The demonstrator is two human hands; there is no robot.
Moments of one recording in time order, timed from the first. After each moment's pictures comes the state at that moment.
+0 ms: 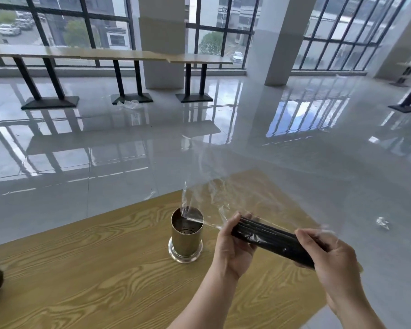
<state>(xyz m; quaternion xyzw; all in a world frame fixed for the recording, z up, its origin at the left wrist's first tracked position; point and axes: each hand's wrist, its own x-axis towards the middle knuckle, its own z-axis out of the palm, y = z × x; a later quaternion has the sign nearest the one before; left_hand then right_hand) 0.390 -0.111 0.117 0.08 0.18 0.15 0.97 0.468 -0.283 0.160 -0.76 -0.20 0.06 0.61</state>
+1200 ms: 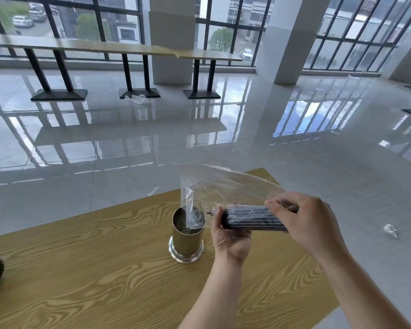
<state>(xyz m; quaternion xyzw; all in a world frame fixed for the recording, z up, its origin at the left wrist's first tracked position) 0.417 -0.088 0.110 -0.12 0.19 0.25 0.94 0.481 -0.206 0.234 -0.86 -0.39 -0.06 0.32</state>
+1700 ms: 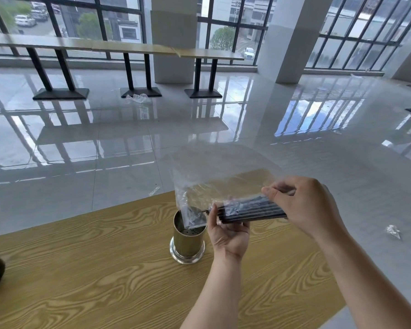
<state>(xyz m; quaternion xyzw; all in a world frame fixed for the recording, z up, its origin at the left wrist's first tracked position) 0.420 -0.077 0.109 -0.15 0.16 0.27 0.94 0.492 -0.178 0.256 -0.87 -0.39 -0.05 0.30</state>
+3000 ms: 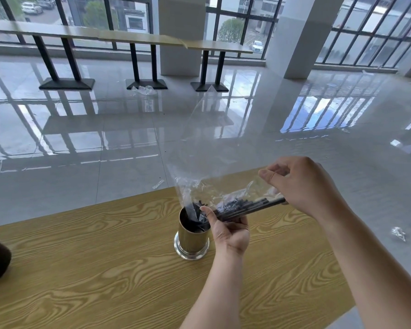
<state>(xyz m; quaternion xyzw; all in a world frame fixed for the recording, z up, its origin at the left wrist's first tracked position) 0.420 -0.062 0.105 -0.25 0.18 0.29 0.91 0.493 -0.139 0.281 -0.87 -0.41 0.01 0.27</state>
